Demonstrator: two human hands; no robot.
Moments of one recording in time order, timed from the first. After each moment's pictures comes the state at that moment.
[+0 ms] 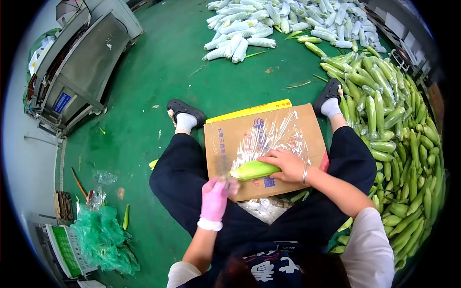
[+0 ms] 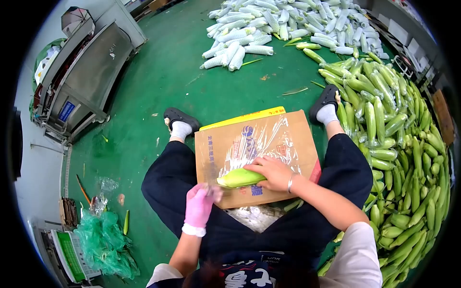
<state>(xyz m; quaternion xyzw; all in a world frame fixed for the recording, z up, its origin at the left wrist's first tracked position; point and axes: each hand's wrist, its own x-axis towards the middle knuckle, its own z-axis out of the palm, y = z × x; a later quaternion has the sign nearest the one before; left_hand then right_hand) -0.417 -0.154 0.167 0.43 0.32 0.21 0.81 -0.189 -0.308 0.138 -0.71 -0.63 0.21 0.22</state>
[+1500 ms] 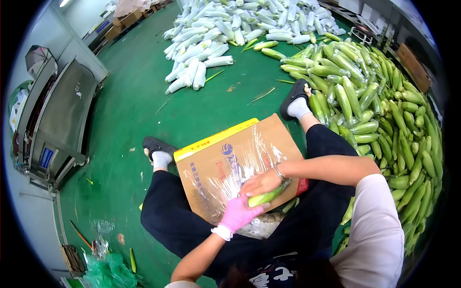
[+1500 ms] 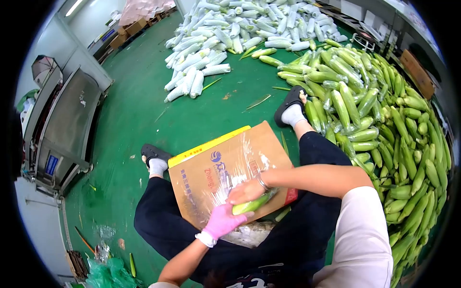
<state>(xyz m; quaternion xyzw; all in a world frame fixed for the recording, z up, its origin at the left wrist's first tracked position) -0.332 -0.189 0.143 0.88 0.13 -0.17 0.42 -0.145 -0.293 0.108 -0.50 -0.70 0.48 0.16</state>
